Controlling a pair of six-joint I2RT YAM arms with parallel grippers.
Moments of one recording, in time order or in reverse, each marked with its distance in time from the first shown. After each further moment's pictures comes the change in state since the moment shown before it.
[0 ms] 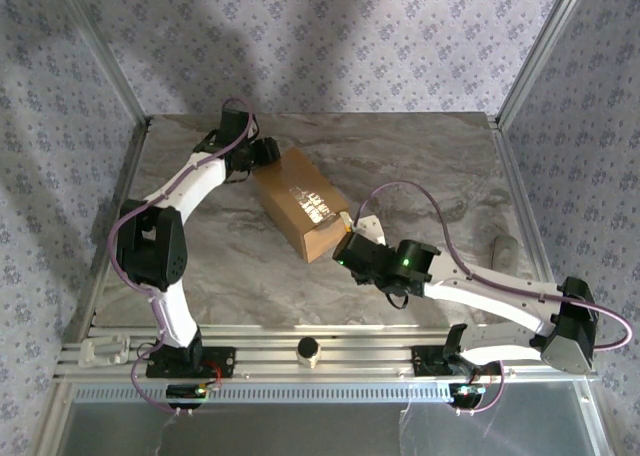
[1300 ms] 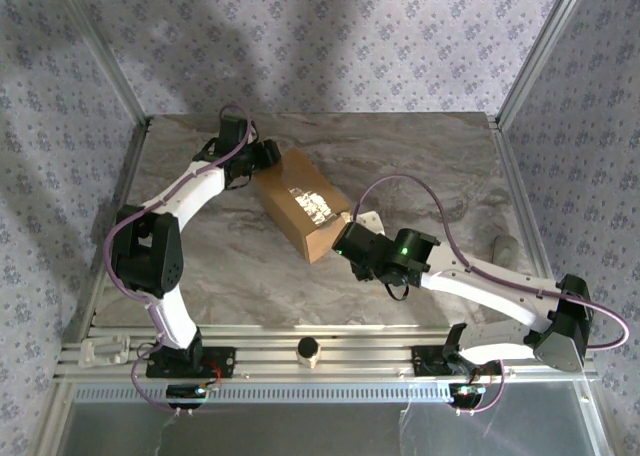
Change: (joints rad) left arm -0.012 -0.055 -0.103 0.104 0.000 -0.063; right arm -0.037 0.036 0.094 -0.111 -0.072 -0.014
